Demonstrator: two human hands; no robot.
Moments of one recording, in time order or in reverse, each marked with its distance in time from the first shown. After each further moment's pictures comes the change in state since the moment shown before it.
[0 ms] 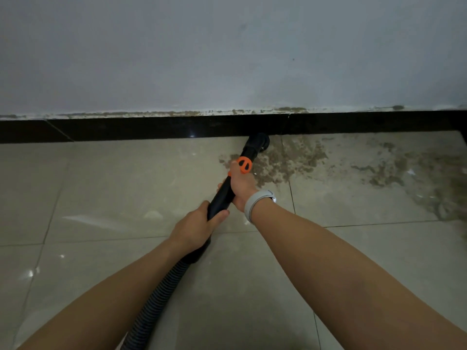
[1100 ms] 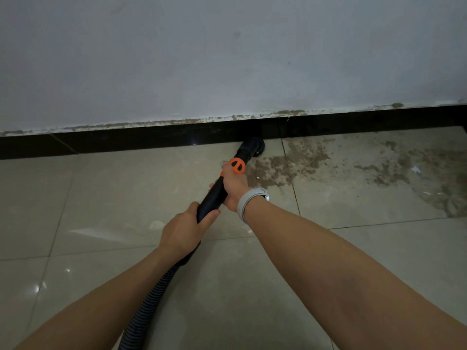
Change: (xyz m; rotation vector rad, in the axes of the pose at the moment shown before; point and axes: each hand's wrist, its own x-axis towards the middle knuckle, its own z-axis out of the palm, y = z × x) left_hand -0.007 -0.012 -0.021 0.108 0.173 0.023; right_hand -0.008 -0.004 0.020 0.045 -0.059 0.039
